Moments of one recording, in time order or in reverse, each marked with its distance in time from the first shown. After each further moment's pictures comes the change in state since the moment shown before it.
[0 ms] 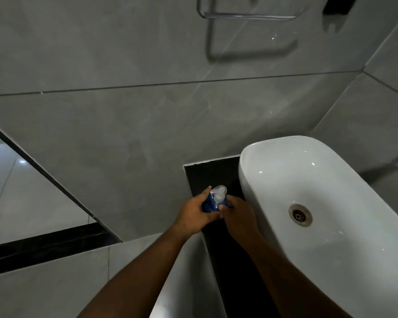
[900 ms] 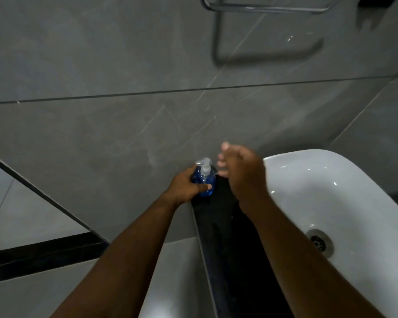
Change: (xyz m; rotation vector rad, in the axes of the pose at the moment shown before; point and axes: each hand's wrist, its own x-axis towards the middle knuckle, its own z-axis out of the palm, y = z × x) left_hand 0.104 0.019 -0.067 -0.150 0.084 -0.085; right_hand 0.094 -0.096 -0.027 0.435 0.144 -0.296
